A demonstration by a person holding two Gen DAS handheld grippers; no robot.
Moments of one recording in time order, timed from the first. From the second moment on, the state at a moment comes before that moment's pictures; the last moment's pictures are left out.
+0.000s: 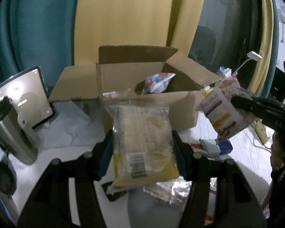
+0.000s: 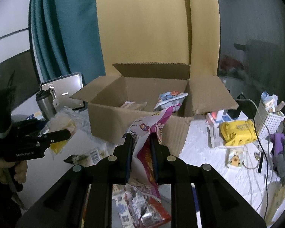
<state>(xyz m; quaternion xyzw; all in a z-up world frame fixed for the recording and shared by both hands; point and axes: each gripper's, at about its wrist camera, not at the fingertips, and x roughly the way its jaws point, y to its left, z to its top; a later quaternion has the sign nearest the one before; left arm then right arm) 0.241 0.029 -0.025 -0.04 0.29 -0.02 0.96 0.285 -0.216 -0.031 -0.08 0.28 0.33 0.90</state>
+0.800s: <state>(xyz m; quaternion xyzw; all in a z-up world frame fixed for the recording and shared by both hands) 0.335 0.047 -0.005 -0.03 0.26 -0.03 0.96 0.359 -0.210 -0.013 -0.07 0.25 0.30 0.92</state>
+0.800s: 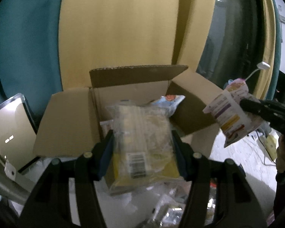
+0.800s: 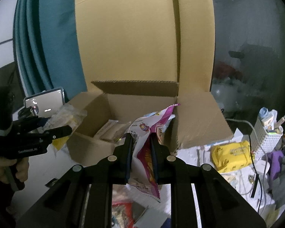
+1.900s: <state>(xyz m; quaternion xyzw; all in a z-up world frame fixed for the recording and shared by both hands) 0.398 0.095 -0.009 -0.08 0.26 -0.01 0.96 0.421 -0.125 -0.023 -0.07 0.25 0.32 0.91</state>
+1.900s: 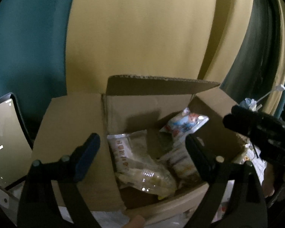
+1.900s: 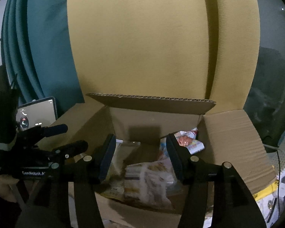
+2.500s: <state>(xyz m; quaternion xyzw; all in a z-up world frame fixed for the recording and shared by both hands) 0.347 0.070 0.021 -0.07 0.24 -0.02 0.97 0.379 -0.150 -0.003 -0.07 0.24 0.31 0.92</state>
